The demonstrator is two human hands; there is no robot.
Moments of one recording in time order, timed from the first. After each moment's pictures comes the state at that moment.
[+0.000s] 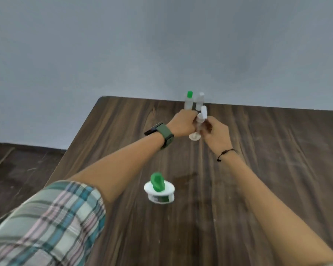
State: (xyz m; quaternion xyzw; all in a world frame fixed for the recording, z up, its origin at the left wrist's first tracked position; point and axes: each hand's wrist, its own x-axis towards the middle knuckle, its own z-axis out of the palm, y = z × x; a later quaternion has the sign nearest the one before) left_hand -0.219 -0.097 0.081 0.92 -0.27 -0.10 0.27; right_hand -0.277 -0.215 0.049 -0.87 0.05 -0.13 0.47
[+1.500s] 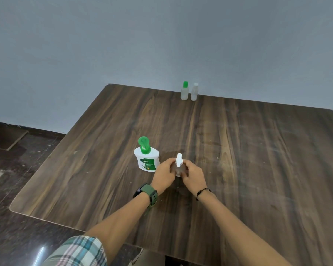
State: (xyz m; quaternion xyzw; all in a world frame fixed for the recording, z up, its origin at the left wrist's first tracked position) left_hand -0.421 -0.089 -0.053 0.89 -0.03 -0.10 0.45; right_hand -0.436 -0.209 -0.056 -0.92 0.01 0.04 0.40
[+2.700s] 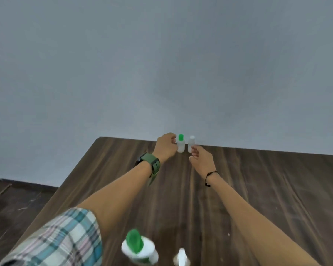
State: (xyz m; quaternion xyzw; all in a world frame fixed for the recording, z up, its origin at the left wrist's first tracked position) left_hand -0.169 -0.119 0.104 0.90 -0.06 -0.05 0.42; right_hand -0.196 -0.252 0.044 -0.87 0.07 -0.07 0.48
